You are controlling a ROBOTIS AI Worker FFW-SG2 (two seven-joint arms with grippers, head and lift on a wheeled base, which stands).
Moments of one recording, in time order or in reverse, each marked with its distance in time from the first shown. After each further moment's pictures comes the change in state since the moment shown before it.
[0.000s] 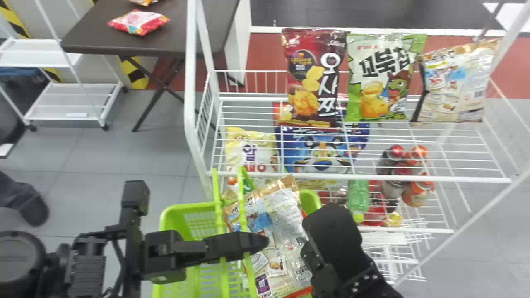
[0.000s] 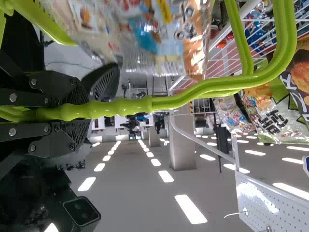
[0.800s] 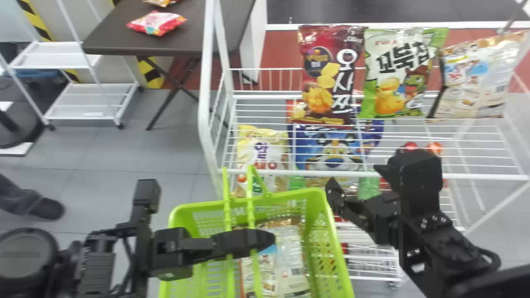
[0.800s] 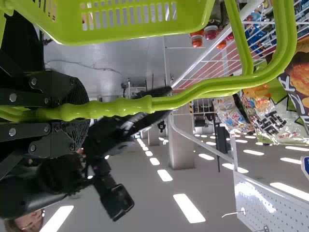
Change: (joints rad) left arm 0.000 0.001 0.002 0.011 0.000 0.000 -0.006; right arm 0.020 0.052 -0.410 0.132 -0.243 -0.561 -0.010
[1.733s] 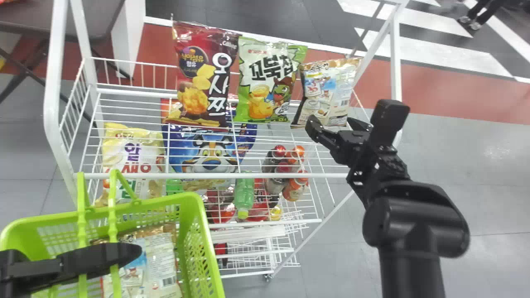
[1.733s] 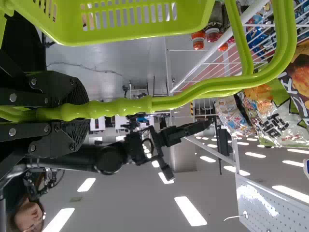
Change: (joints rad) left arm 0.001 0.006 -0.005 -0.004 0.000 0.000 0.008; right arm -0.428 -0.017 -0.517 0.535 -0.178 -0.248 0.140
